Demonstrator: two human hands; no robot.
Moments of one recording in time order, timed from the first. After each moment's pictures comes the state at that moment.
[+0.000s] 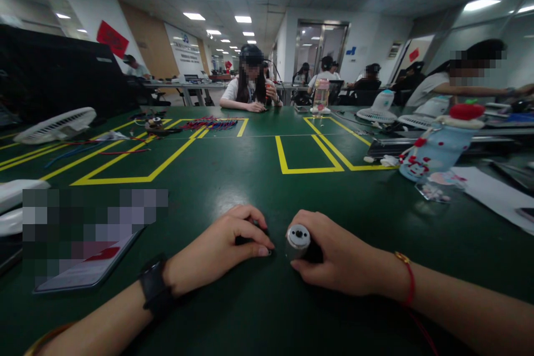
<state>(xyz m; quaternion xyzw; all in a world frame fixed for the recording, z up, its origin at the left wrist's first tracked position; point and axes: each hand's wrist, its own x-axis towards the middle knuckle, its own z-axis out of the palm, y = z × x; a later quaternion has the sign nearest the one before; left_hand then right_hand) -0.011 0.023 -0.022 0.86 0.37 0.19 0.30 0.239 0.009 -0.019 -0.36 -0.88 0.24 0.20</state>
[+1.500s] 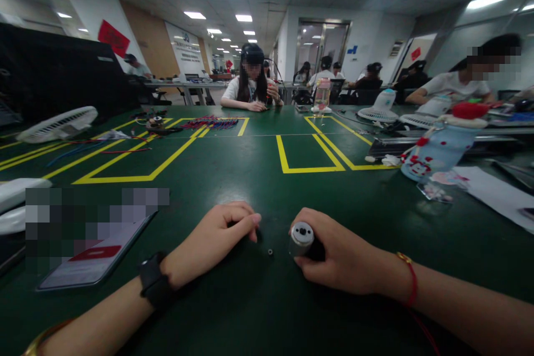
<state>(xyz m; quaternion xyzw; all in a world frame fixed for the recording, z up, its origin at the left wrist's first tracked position) -0.010 0.024 -0.009 0.79 0.45 0.26 0.33 0.239 0.009 -0.021 -0.37 -0.87 0.27 0.21</state>
